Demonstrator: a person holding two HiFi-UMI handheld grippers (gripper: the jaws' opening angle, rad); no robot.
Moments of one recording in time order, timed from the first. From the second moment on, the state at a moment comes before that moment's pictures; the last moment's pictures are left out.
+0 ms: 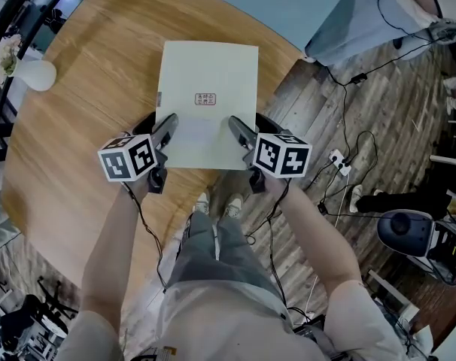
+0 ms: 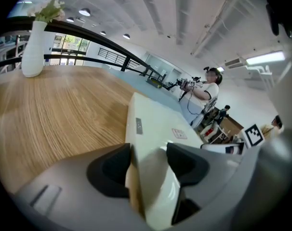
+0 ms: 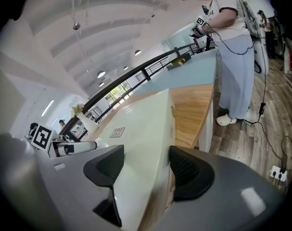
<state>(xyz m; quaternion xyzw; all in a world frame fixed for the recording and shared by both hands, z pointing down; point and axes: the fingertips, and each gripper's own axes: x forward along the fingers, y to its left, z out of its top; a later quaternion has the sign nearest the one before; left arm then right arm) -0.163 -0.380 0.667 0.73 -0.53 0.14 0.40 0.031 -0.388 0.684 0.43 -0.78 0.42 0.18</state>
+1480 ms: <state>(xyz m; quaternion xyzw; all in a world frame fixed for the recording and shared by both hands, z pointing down) -0.129 -0.353 0.490 0.80 -0.53 0.09 0.24 0.058 -0.367 0.489 0.48 -0.85 0.20 0.13</state>
